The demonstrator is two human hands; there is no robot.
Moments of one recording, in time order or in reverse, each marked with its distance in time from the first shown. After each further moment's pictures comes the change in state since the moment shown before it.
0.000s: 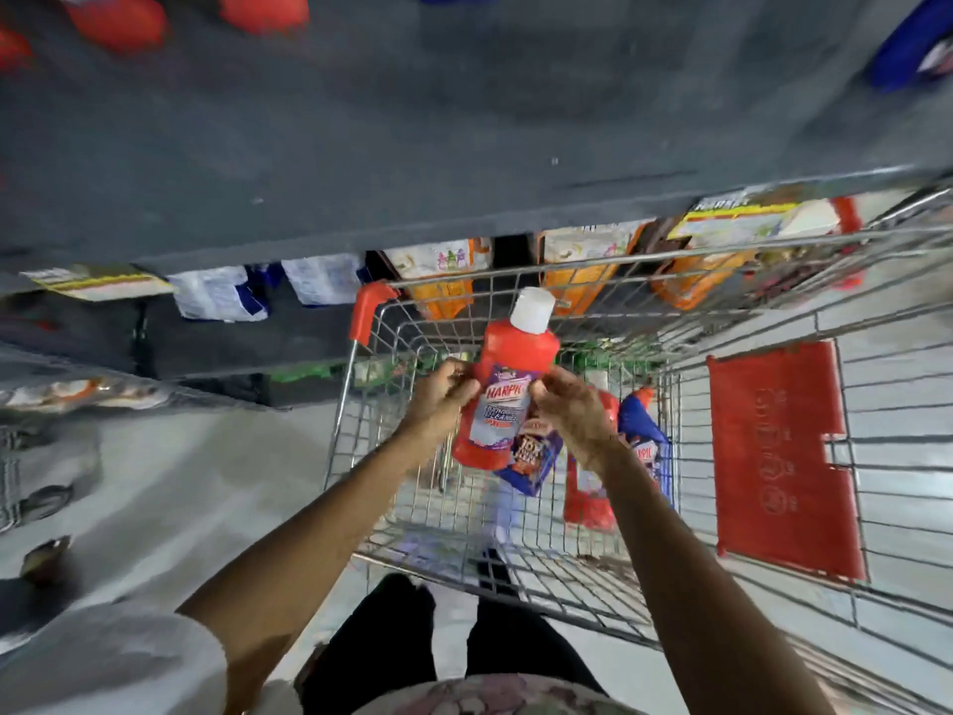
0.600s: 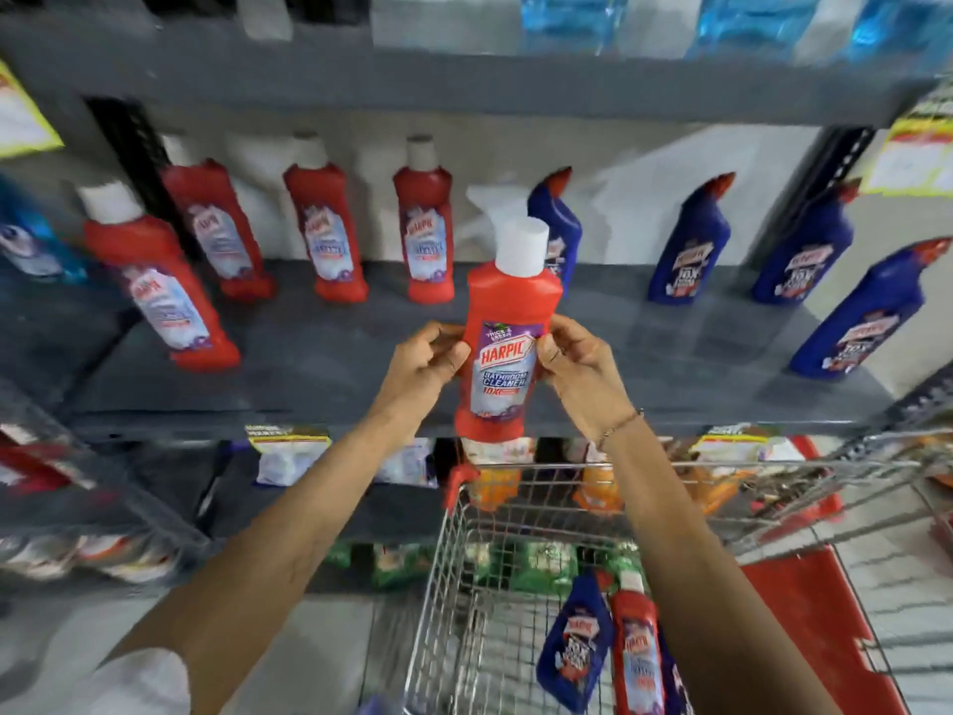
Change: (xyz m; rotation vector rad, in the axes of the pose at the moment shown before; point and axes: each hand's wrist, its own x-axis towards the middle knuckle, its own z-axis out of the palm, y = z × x) left_hand -0.067 0.204 -0.174 -0.189 0.141 0.673; right_hand -0.021 -0.260 0.134 -0.045 -0.090 -0.739
